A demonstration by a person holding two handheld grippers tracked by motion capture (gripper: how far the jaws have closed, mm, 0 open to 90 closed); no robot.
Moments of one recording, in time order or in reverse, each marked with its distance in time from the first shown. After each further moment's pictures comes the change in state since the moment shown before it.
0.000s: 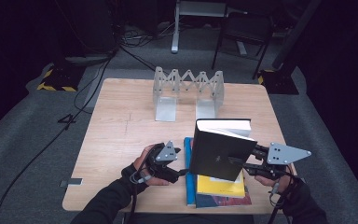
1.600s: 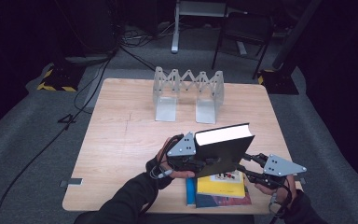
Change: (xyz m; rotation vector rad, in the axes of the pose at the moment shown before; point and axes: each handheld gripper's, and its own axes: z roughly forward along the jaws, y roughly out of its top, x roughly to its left) left arm -0.017 0.073 -0.004 -0.354 -0.102 0.106; right arm 0.014 -0.045 -0.005 0.124 -0.199 0.000
